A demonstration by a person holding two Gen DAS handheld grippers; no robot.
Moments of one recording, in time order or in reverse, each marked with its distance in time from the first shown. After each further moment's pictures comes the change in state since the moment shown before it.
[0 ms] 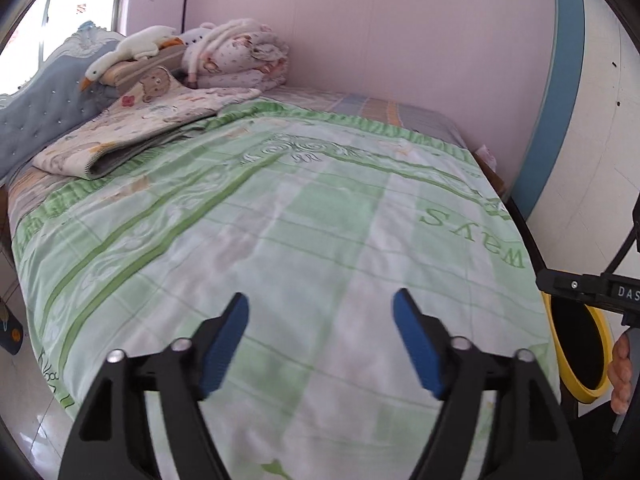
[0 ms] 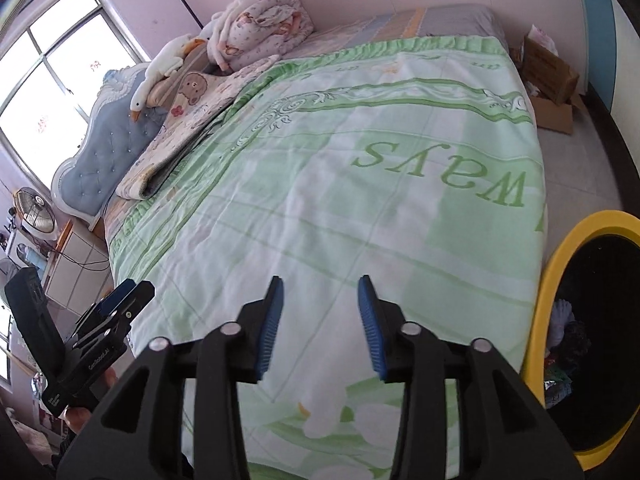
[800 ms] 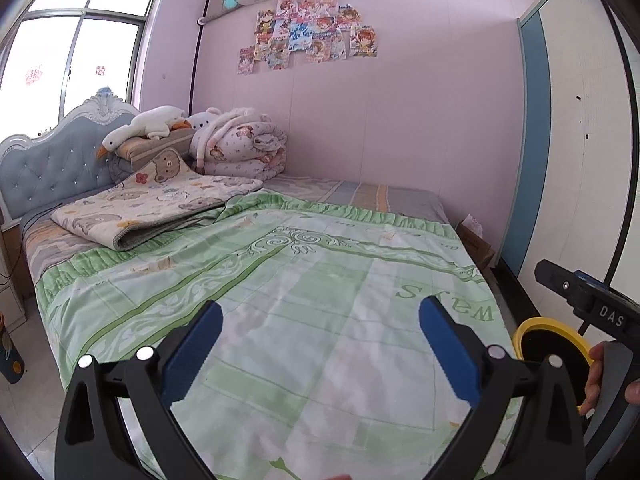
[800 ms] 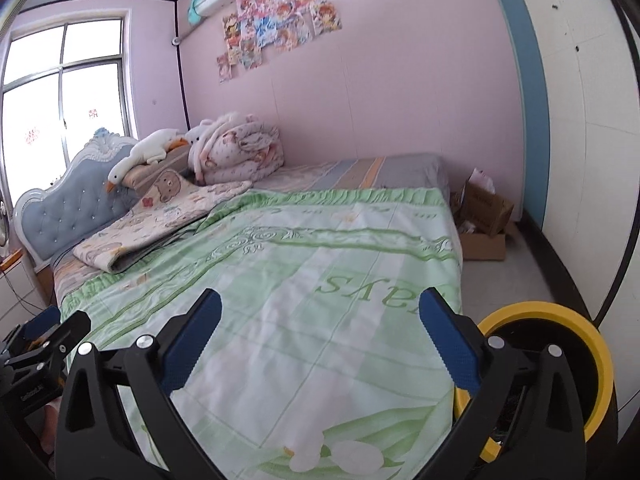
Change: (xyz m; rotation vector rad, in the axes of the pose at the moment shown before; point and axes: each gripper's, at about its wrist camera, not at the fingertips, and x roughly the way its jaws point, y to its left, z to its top) left arm -0.105 -0.021 -0.008 0.039 -0.338 -0.009; right arm -0.106 0.048 -0.045 -0.127 -0.550 -0.243
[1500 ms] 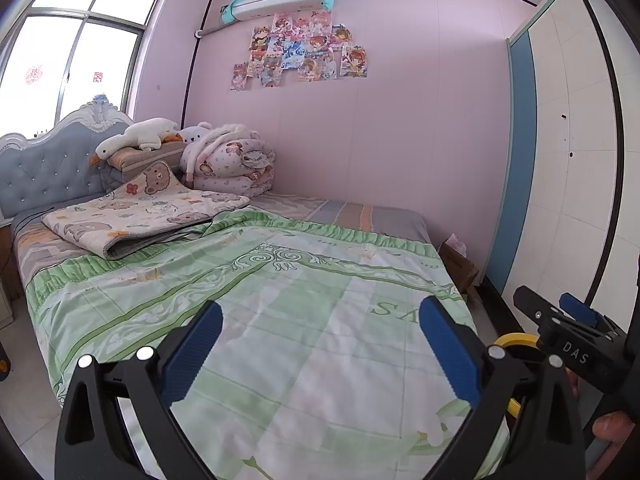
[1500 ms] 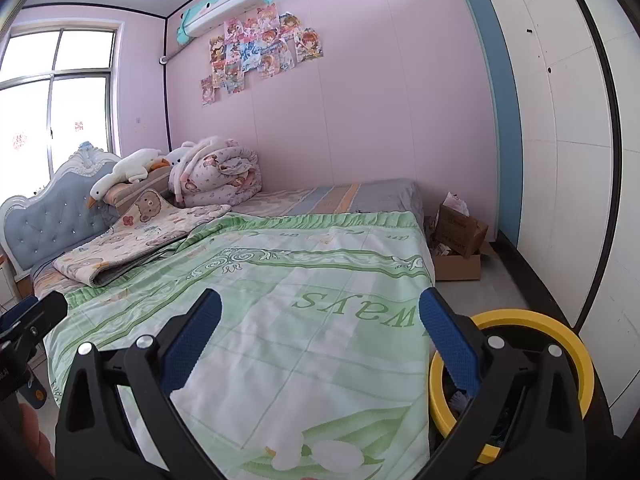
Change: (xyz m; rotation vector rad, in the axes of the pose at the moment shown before) left arm -0.022 -0.014 0.001 -0.031 -0.055 -0.049; right arm -0.028 0.000 -0.017 -0.009 -0.090 -0.091
